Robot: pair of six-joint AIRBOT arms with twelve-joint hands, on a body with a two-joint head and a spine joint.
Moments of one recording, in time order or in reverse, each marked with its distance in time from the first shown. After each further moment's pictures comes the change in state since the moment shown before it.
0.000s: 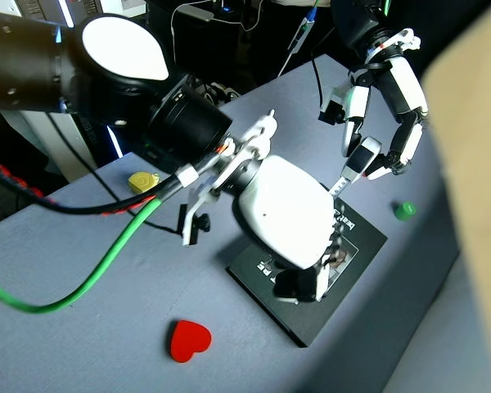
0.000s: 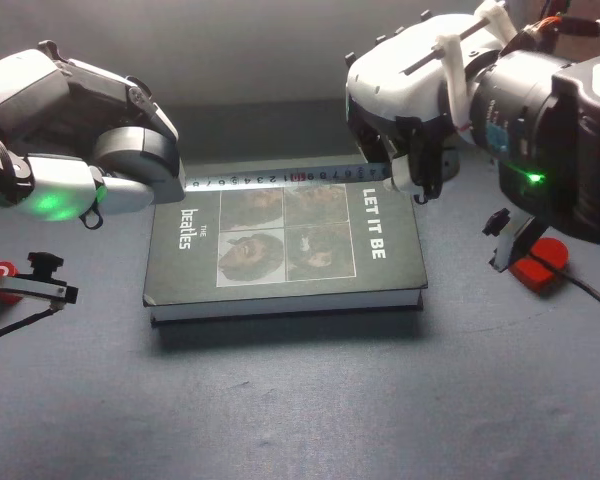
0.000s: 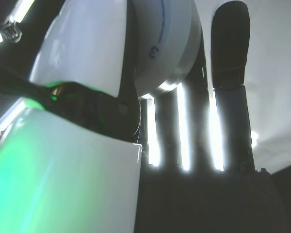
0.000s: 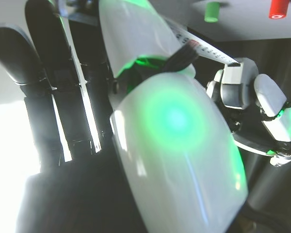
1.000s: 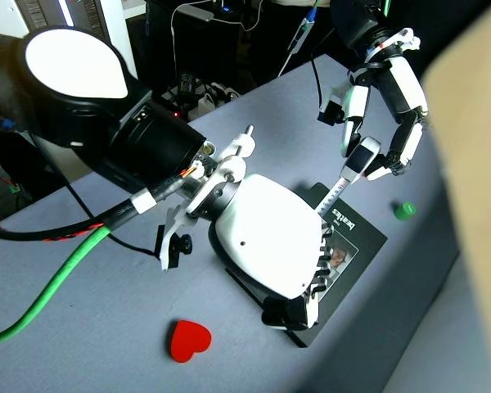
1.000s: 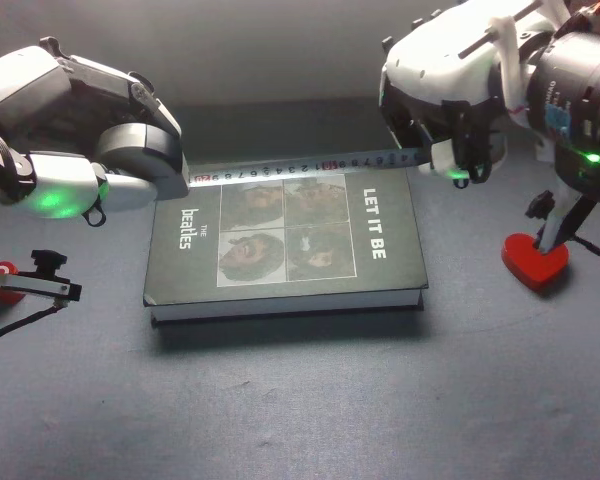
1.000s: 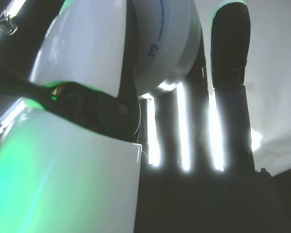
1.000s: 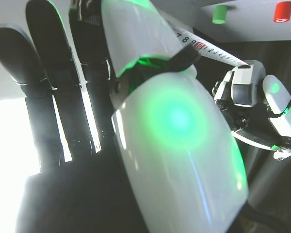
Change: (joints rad) left arm 0.000 -0.002 0.000 0.000 -0.011 -0.006; right arm 0.000 0.087 -0.003 -0.023 0.089 -0.022
